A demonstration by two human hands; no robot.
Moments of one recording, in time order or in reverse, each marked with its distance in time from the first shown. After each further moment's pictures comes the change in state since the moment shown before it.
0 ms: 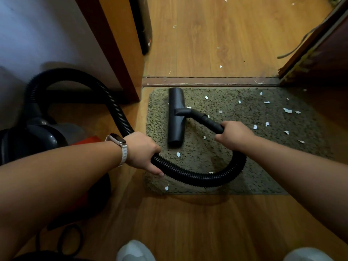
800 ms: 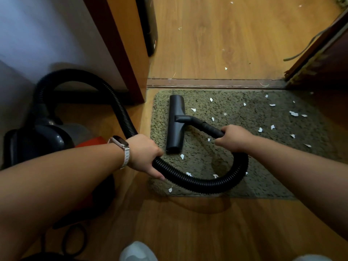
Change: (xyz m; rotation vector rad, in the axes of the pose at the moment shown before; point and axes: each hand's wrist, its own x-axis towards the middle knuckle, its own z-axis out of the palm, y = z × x) left_hand -0.006 -0.002 0.002 0.030 -0.015 0.021; right_hand 0.004 -0.009 -0.001 0.080 -0.179 0.003
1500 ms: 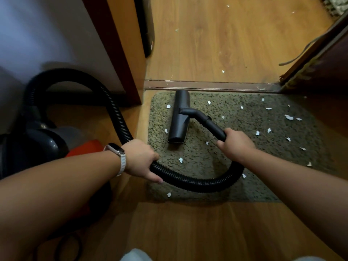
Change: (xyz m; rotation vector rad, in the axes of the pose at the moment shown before) left_hand -0.001 -0.006 0.016 -0.079 0.065 -0.014; right_hand -0.002 0.003 0.017 -0.062 0.258 0.046
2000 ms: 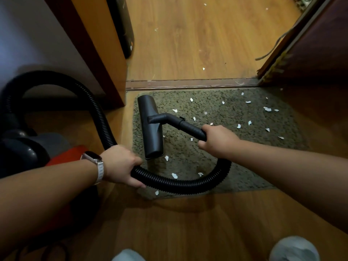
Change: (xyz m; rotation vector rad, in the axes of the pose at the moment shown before) left_hand -0.012 0.007 0.005 -0.034 0.072 0.072; right_hand -0.030 -0.007 -0.033 -0.052 -0.098 -0.176
